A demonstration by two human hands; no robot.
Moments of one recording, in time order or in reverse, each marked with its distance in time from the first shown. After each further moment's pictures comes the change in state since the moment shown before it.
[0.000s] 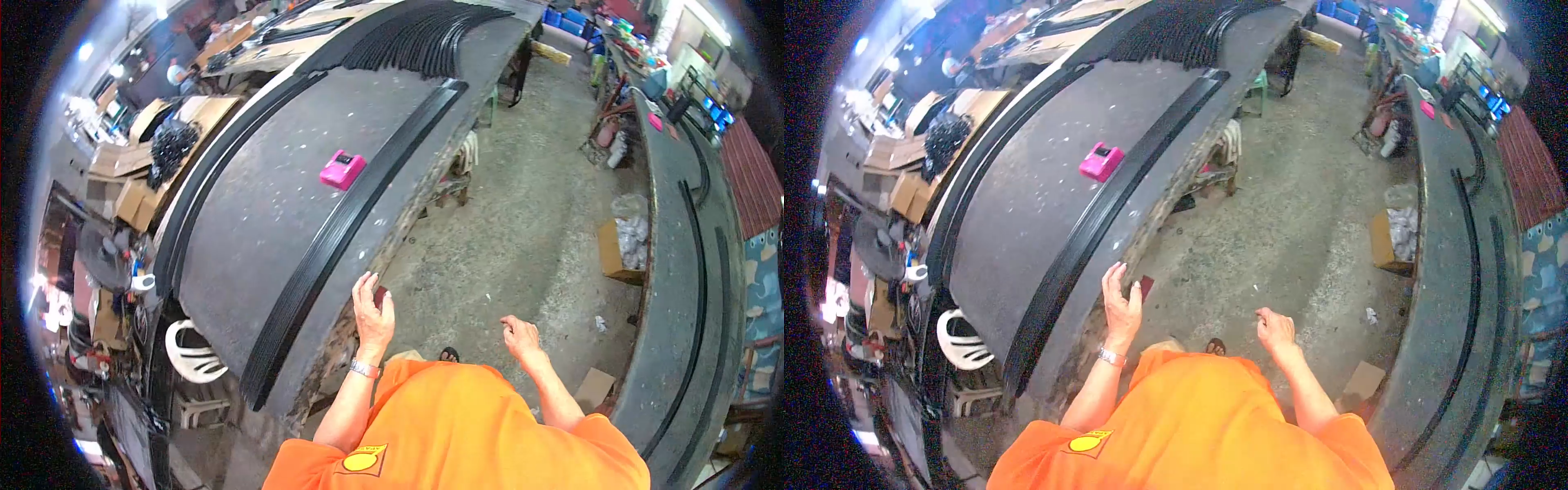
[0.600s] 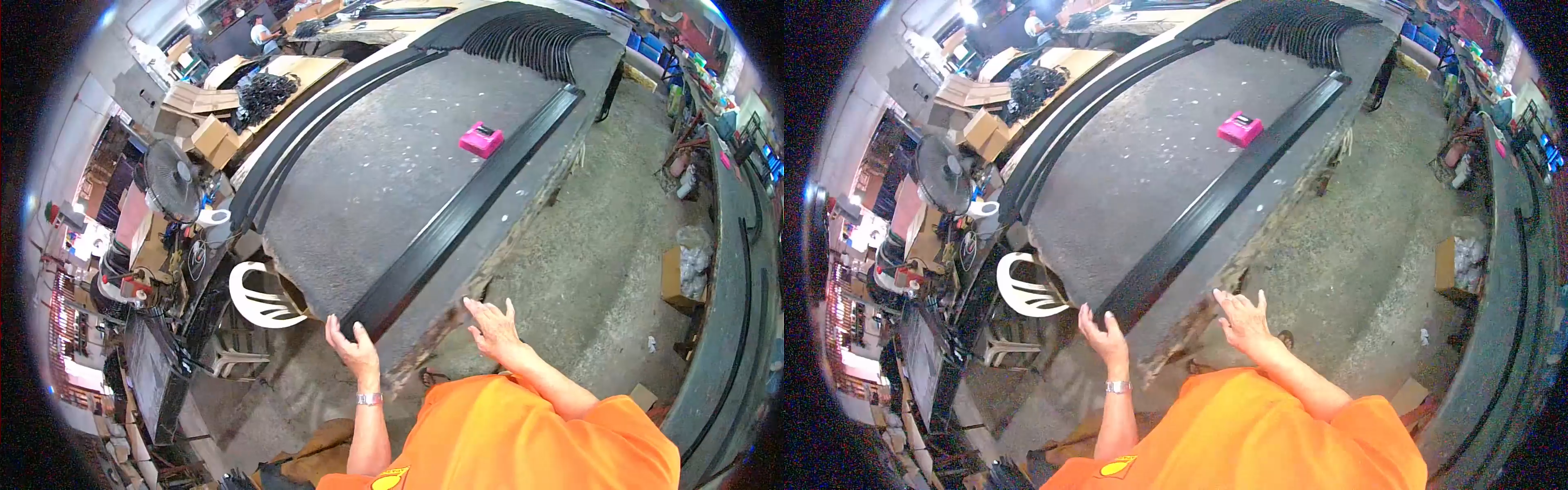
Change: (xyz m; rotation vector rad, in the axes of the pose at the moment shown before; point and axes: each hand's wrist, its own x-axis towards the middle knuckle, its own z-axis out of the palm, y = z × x) left_hand -0.129 -0.164 -0.285 0.256 0.558 -0.302; right_hand -0.077 -0.311 0.136 -0.088 -0.103 -0.686
